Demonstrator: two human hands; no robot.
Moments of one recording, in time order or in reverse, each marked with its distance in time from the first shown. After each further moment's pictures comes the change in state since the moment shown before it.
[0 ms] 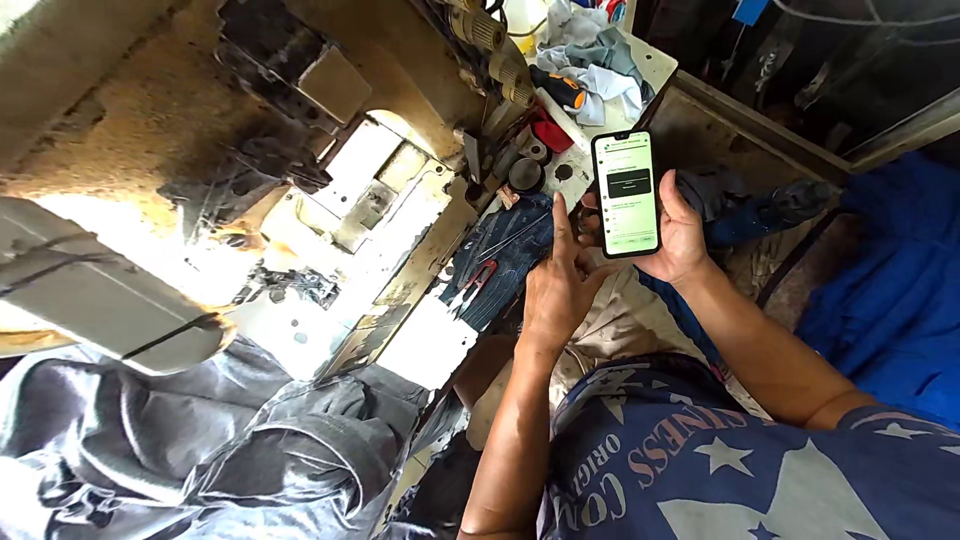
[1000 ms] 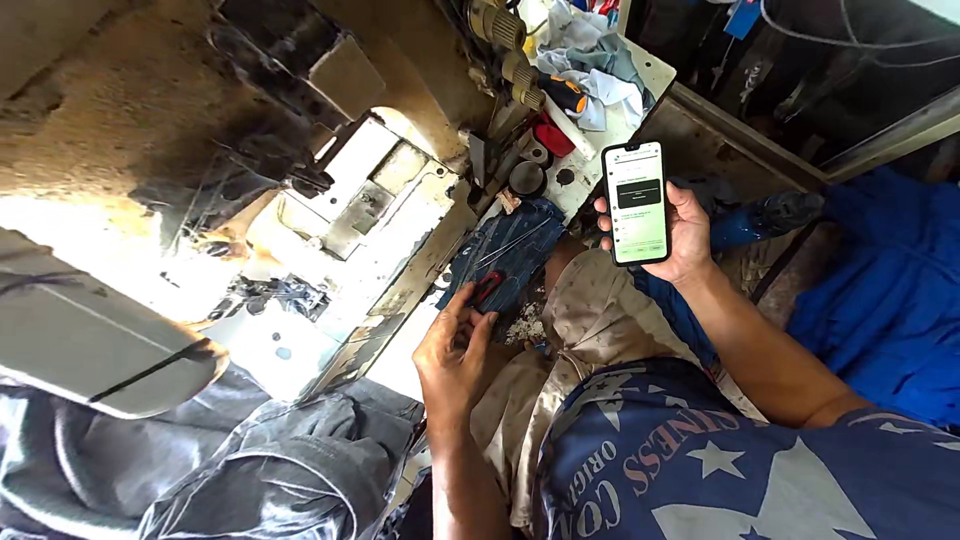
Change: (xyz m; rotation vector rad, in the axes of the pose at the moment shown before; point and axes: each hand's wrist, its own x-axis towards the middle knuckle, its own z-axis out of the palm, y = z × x) left_hand -0.091 -0.091 -0.074 -0.035 0.339 -0.057; right_hand 0.007 -0.004 -0.014 0.073 0.037 0.015
